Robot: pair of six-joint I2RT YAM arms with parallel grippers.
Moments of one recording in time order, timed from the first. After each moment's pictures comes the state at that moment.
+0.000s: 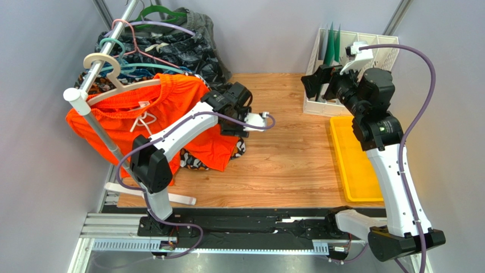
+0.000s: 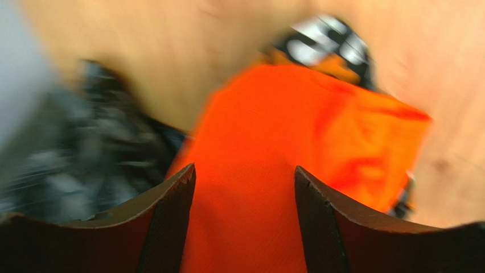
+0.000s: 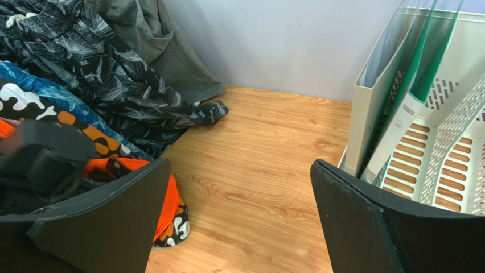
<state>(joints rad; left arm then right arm) -0.71 1.80 1.74 -1.02 -0.03 1.02 0.22 1.13 1.49 -0.44 -0.17 0.17</state>
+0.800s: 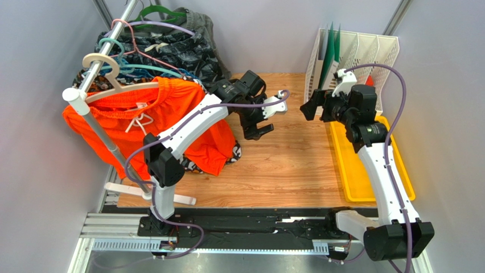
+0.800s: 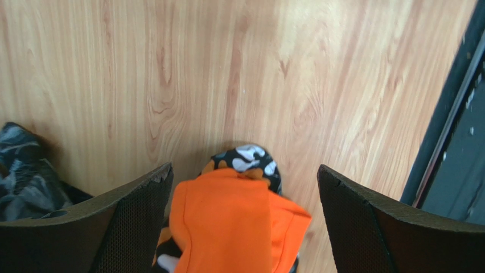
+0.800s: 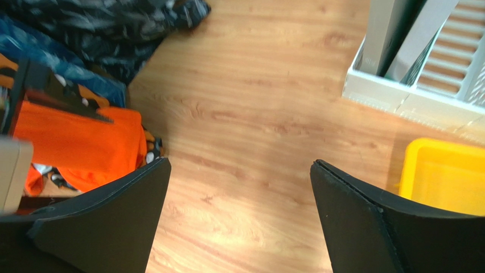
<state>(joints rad) -0.77 1.93 2.06 -1.18 0.28 0.63 0.09 1.11 1.20 -0.47 -0.33 0.16</state>
